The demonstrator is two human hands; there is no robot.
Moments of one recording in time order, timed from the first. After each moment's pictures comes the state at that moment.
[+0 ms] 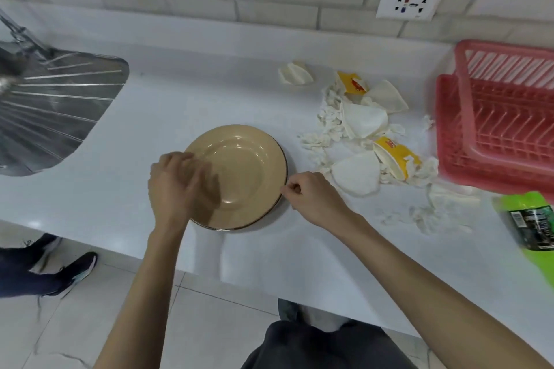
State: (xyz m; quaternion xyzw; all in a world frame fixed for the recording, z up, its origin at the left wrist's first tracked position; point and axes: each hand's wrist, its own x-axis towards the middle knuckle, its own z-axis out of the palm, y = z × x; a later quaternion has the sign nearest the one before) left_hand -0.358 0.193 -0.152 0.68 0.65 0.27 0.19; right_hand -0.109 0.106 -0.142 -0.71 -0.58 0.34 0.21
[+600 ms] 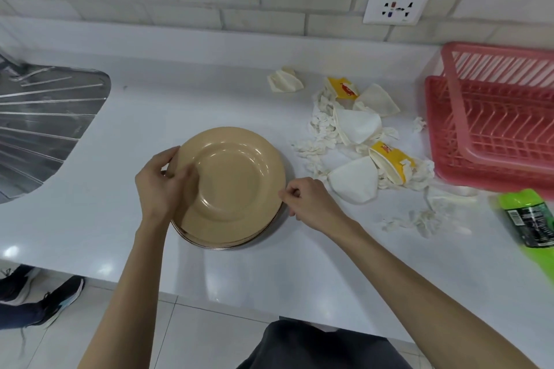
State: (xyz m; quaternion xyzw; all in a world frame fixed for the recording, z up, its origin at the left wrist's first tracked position) left_hand -0.356 0.240 -0.144 0.60 0.63 0.36 0.34; right_hand -0.109 0.122 -0.156 -0.74 -0.49 0.39 0.25
